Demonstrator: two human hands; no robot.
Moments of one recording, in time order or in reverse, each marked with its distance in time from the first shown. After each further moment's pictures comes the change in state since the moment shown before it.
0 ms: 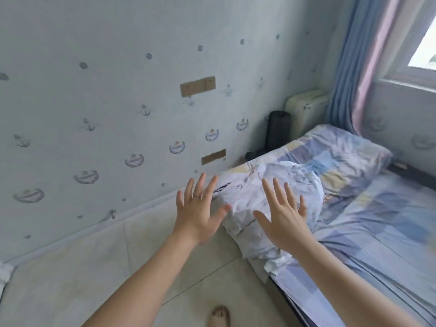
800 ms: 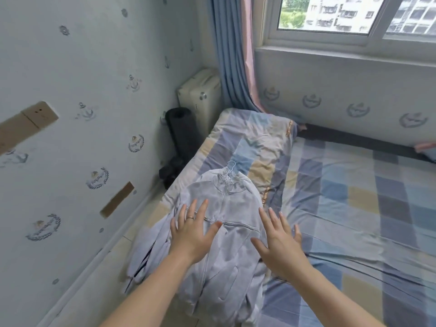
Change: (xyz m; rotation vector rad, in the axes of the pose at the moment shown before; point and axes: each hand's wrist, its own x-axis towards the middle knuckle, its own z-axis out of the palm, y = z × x) left_hand 0.408 0.110 0.211 0.030 -0.531 0.251; right_hand 0.237 0.244 0.018 0.076 -0.107 0.675
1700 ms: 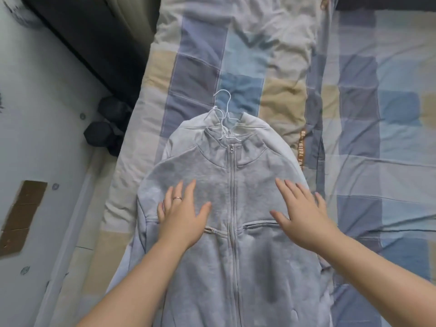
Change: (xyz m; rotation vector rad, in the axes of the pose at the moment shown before) left_hand 0.412 -0.169 0.207 0.072 -0.362 -0.050; right_hand 0.382 0.062 0.225 -0.043 -0.286 0.338
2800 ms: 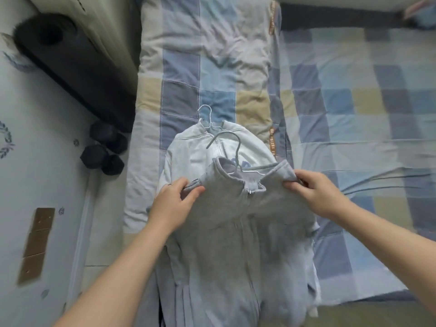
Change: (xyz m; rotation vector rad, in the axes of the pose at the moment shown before) left_hand -0.021 -0.031 -0.094 -0.319 0.055 0.439; right_hand -0.088 -0.005 -0.069 0.646 0.235 -0.014
